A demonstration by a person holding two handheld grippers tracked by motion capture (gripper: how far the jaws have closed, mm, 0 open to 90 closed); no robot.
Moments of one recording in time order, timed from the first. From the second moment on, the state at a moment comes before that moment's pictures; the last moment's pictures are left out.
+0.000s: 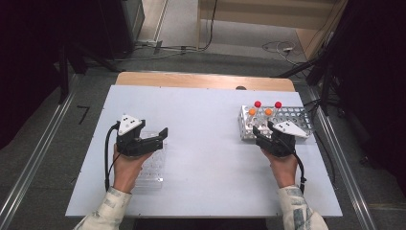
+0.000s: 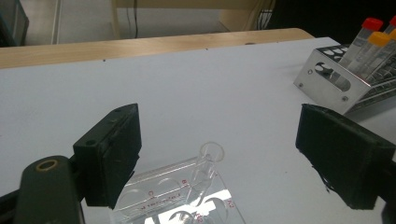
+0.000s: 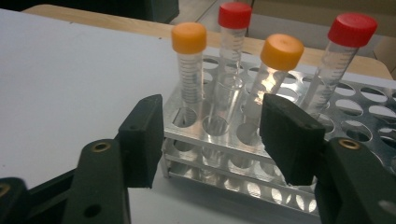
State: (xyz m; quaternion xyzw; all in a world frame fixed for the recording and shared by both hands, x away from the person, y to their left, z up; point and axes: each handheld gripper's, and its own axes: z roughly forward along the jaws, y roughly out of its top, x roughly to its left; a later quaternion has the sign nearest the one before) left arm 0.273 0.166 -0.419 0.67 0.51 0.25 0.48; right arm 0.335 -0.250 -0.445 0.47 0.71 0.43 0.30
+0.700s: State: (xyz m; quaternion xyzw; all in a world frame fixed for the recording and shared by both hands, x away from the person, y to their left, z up) left arm 0.273 0.164 -0.419 0.67 0.51 0.25 0.48; right arm 0.358 -0.247 -0.461 0.49 0.70 0.43 0.30
